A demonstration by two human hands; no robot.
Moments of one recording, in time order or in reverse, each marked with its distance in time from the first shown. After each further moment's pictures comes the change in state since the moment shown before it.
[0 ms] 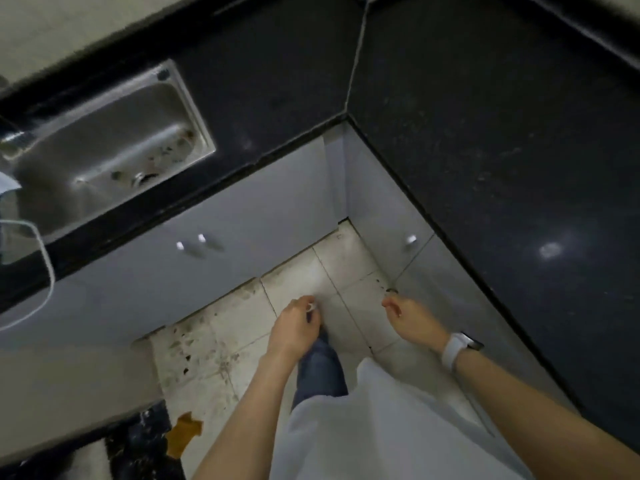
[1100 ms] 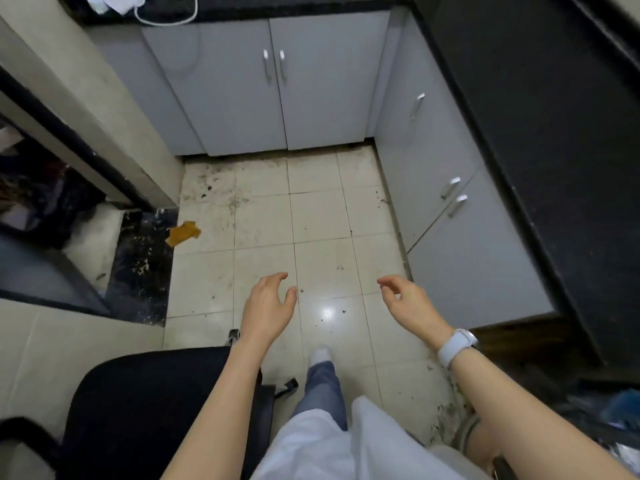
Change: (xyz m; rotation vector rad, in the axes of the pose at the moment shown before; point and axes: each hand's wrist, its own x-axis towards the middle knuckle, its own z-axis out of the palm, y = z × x) left_hand -0.570 -0.156 0.346 -0.323 0.403 -0.122; right_hand -0.503 0.261 0.222 -0.124 0.015 -0.254
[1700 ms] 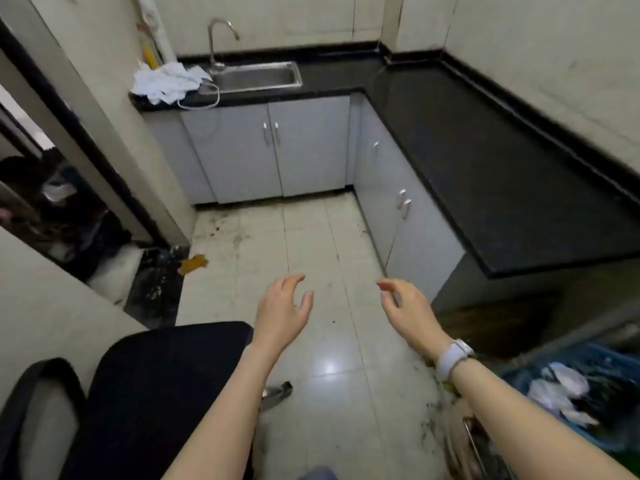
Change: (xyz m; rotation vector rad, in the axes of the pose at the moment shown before) left_hand -0.254 0.031 0.030 0.045 0.148 0.339; right_hand -0.258 0.064 -0.006 0.008 0.263 -0.272
